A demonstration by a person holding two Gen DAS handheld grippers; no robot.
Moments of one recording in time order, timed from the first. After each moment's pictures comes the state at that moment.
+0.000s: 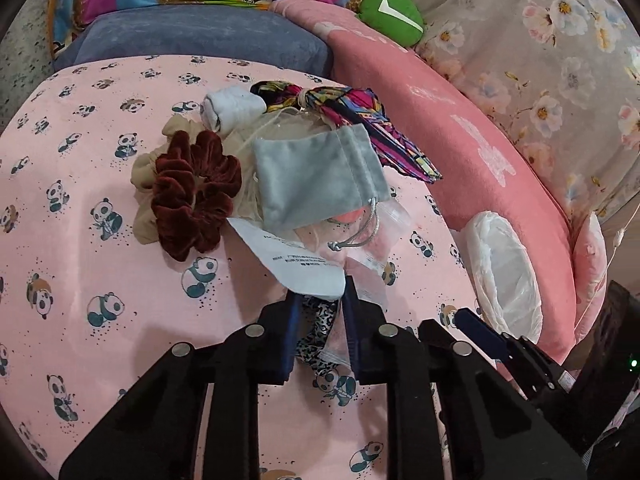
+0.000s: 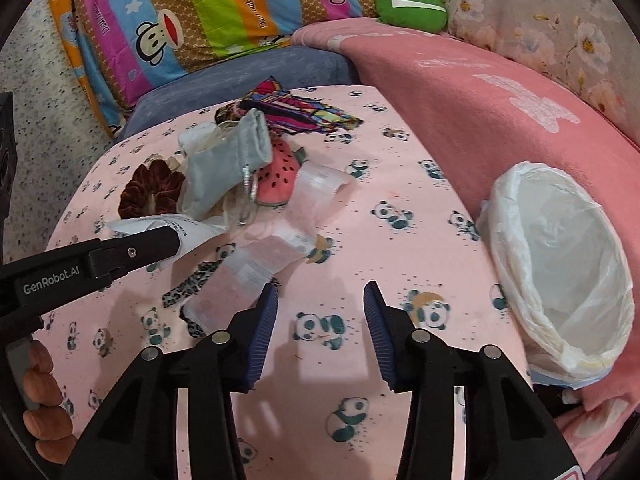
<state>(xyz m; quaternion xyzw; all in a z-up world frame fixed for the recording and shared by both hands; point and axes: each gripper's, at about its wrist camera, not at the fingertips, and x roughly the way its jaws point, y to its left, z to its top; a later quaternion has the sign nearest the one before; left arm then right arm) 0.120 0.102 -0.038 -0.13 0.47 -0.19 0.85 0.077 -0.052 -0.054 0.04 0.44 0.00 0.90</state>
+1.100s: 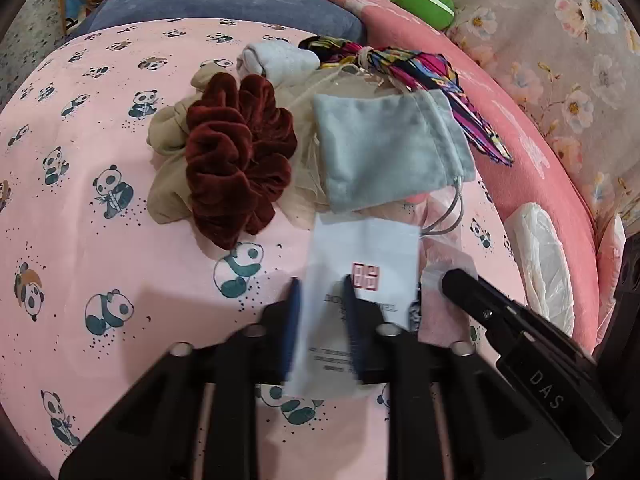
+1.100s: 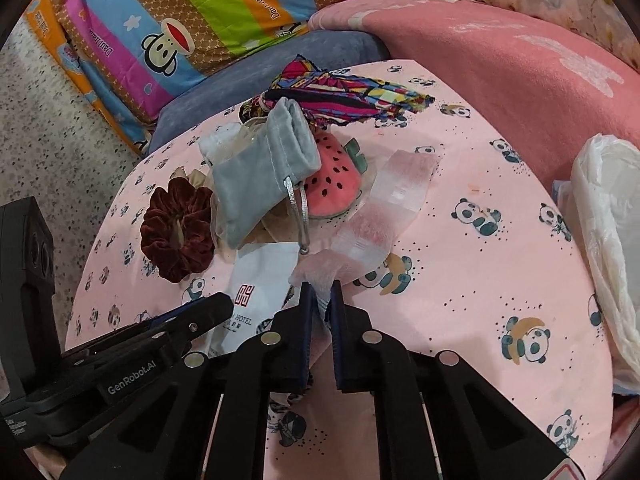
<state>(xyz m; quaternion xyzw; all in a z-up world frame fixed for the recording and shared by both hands) 0.143 0.112 -0.084 -0.13 0.51 -0.15 0.84 0.121 -0.038 -0.077 0.13 0.46 0.05 0.88</state>
